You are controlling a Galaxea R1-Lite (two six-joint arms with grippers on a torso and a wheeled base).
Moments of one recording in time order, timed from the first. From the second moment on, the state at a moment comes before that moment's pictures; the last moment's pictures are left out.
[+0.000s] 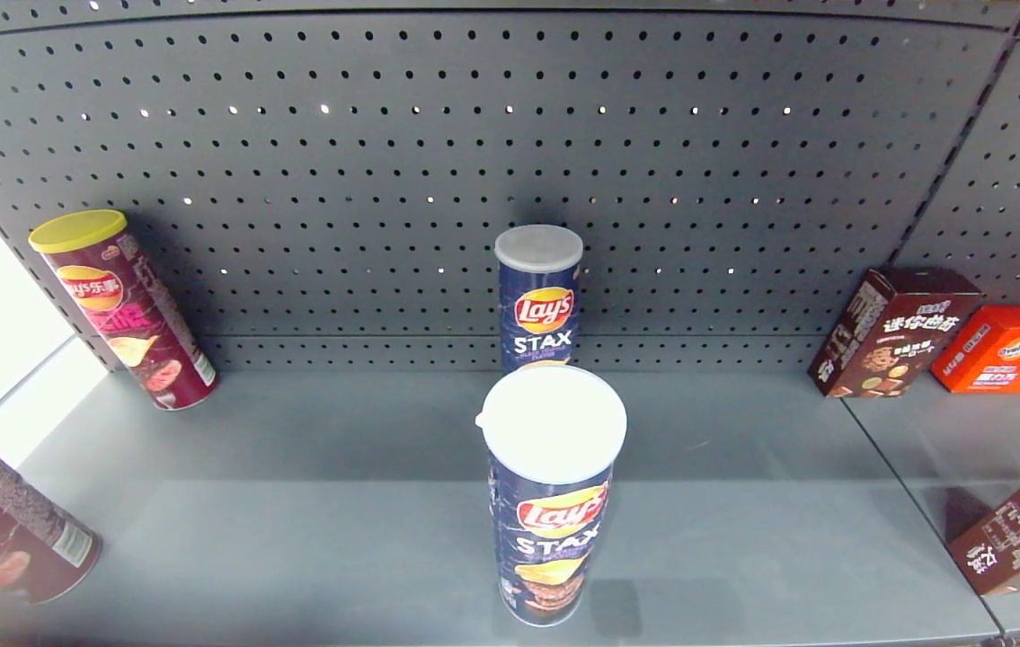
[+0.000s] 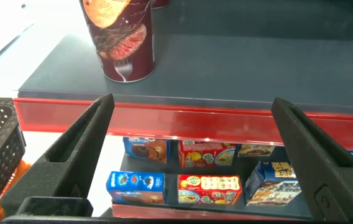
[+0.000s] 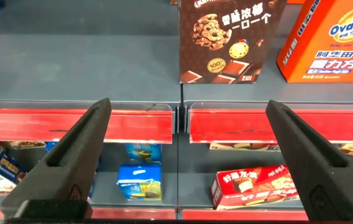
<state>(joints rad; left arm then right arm) 0.00 0.00 0.00 -0.01 0.07 -0.02 0.00 0.00 0.00 0.00 0.01 0.00</state>
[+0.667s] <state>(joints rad) 0.00 0.00 0.00 -0.01 0.07 -0.02 0.00 0.00 0.00 0.00 0.01 0.00</state>
